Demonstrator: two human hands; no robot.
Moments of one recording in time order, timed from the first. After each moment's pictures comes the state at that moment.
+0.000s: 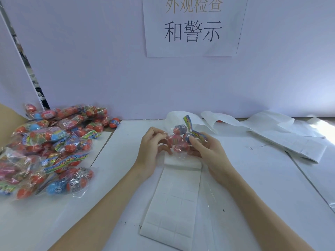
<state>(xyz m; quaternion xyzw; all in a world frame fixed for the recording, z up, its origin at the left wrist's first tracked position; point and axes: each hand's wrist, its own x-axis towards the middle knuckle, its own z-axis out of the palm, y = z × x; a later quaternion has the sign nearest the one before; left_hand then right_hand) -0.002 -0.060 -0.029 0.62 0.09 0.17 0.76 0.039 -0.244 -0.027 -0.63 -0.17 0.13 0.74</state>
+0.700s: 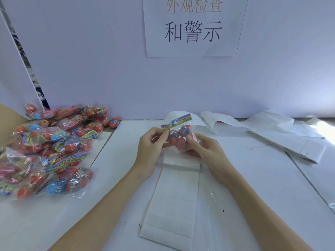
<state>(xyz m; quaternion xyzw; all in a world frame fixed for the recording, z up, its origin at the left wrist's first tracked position) -0.001 -0.062 -0.034 0.65 0.08 0.22 0.72 0.039 -0.246 -0.025 -0.65 -0.20 0.15 0.72</state>
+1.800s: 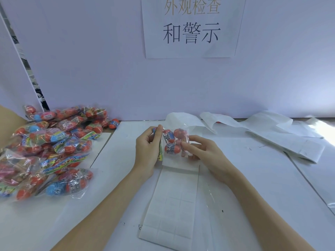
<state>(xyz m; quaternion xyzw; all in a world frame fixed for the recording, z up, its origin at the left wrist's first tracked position) -0.001 -0.064 -0.034 0.65 0.13 0.25 0.70 0.041 -0.251 -0.021 -0.68 -0.25 0.20 0.66</state>
